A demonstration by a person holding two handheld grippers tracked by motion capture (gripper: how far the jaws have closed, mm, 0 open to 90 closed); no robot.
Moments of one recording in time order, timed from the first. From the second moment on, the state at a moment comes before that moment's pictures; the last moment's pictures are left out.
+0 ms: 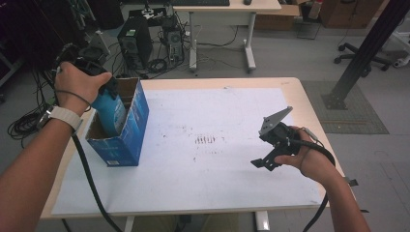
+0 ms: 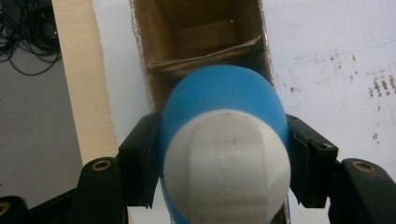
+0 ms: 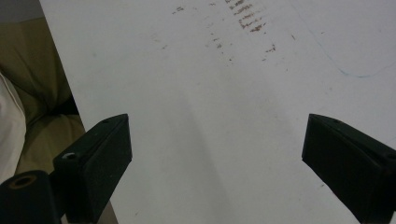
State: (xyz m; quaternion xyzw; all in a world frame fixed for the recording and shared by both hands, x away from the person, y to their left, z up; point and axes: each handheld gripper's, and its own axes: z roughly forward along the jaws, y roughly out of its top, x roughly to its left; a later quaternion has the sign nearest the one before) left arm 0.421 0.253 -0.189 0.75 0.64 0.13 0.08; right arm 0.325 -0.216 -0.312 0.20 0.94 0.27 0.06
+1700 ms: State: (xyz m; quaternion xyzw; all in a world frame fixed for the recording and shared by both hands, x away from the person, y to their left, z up) left arm 0.423 0.250 -0.262 0.77 0.63 0.12 0.05; right arm 0.326 -0.215 -0.316 0.20 0.94 0.27 0.06
